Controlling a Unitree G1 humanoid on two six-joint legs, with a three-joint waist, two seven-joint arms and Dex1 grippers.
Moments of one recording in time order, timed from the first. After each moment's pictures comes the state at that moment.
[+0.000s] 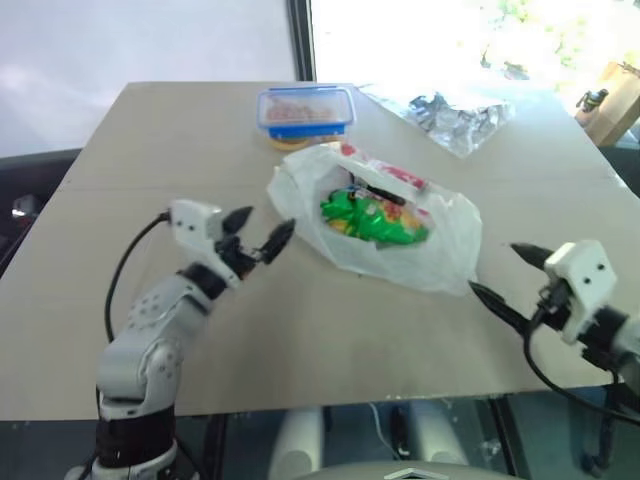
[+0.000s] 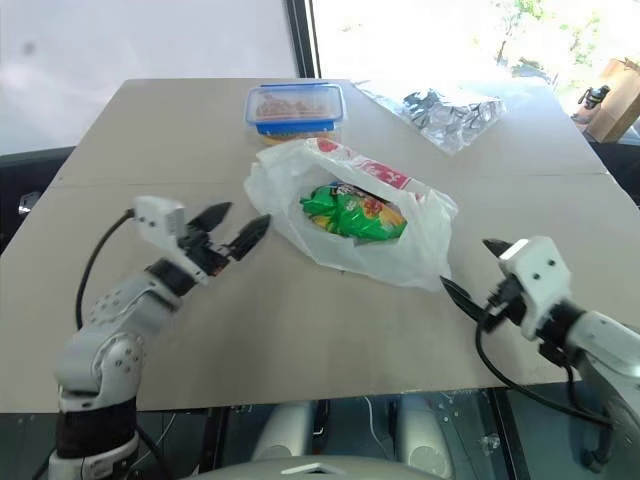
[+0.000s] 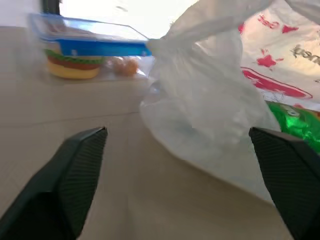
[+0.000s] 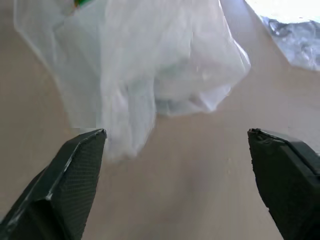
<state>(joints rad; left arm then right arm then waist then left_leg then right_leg) -0.08 0.40 0.32 -0.42 -0.58 0.49 -0.41 0.34 -0.75 -0.41 -0.76 0.52 0.53 0.56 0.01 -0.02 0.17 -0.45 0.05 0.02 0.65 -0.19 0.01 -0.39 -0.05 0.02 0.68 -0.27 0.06</state>
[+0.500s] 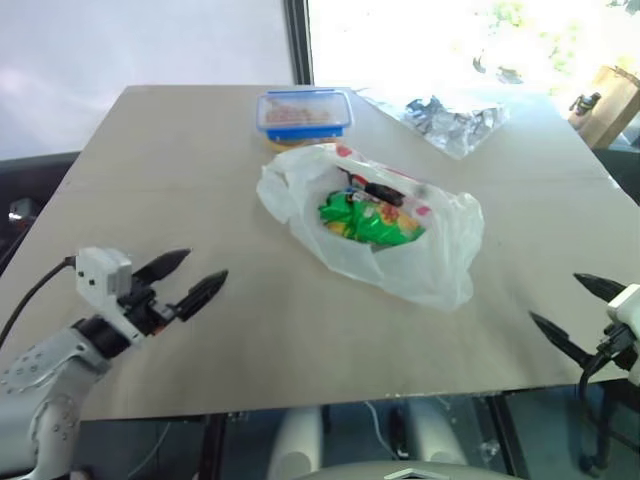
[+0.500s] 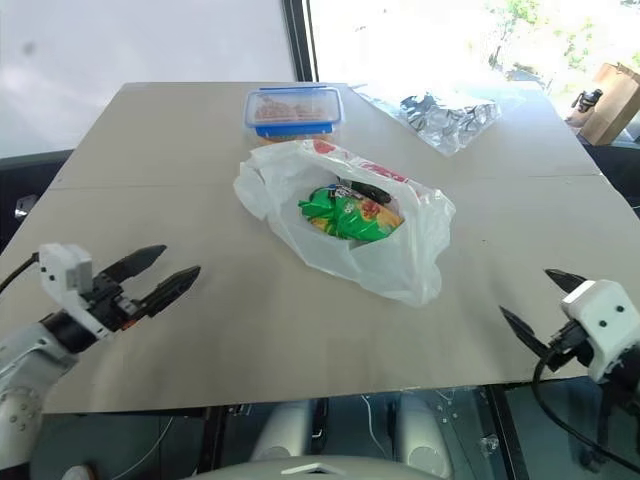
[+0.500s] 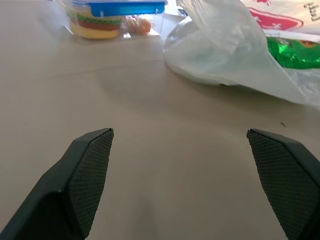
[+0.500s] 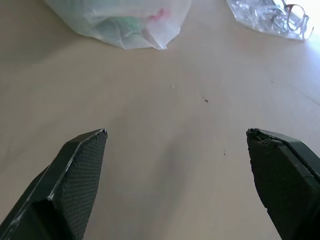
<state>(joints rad) 0.25 0.67 0.56 -0.37 -0.71 0.45 -0.82 0.52 -0.70 -0.58 -0.60 0.41 0.28 0.74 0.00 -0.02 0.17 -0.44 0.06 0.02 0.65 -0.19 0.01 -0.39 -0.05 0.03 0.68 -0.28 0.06</state>
